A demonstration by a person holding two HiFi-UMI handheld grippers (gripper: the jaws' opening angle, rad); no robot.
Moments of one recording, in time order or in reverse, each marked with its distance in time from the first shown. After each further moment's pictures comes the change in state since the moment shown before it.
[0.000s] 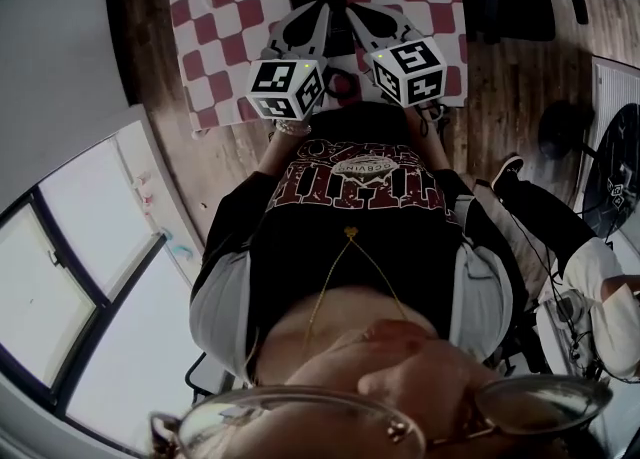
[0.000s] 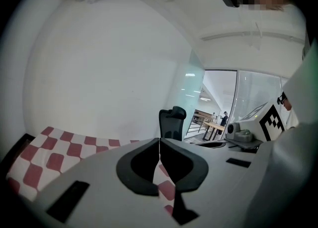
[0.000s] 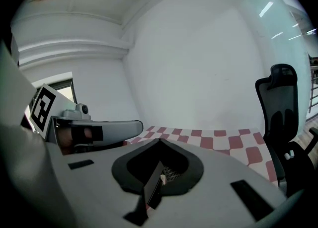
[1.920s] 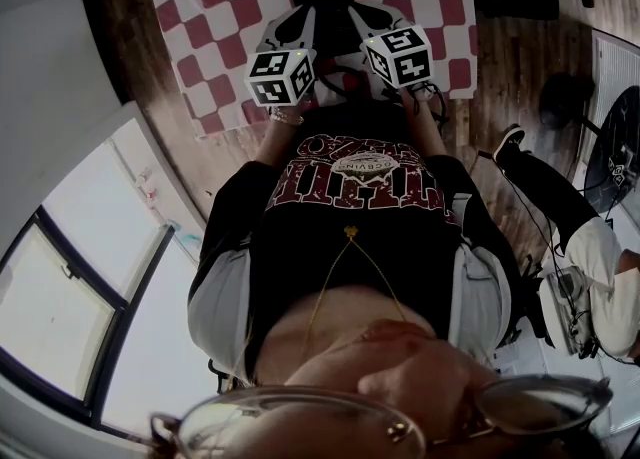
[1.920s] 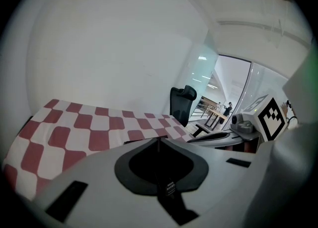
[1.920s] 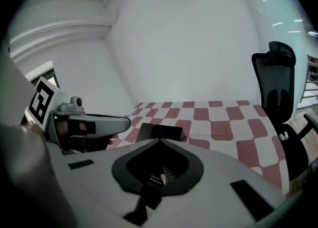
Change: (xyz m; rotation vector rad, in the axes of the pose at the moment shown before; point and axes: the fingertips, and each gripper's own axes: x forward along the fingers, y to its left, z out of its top) left arm 0.028 0.083 -0.085 -0.091 0.243 0.032; right arm 0.066 -0.037 -0.083 0.078 0.254 -0.085
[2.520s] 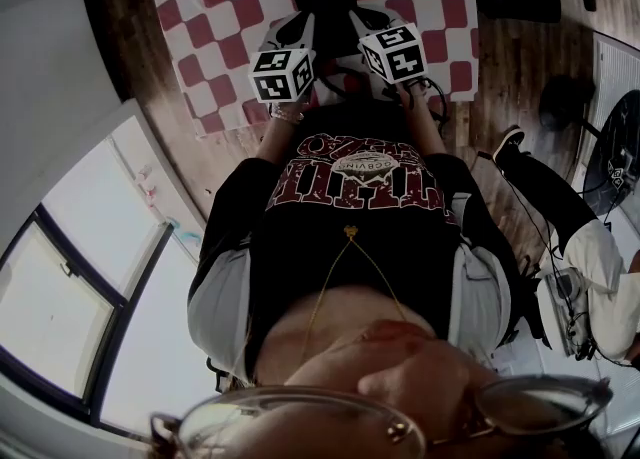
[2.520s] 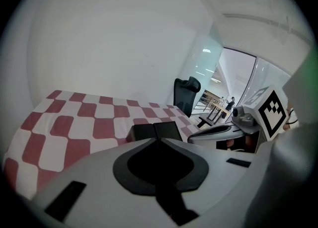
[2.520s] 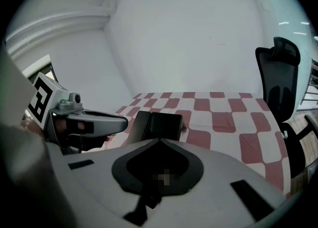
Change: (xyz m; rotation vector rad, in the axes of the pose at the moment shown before) left arm 0.010 0.019 -0.034 -0.017 0.091 0.027; right arm 0.021 -0.006 -0.025 -0.016 0.091 -0.004
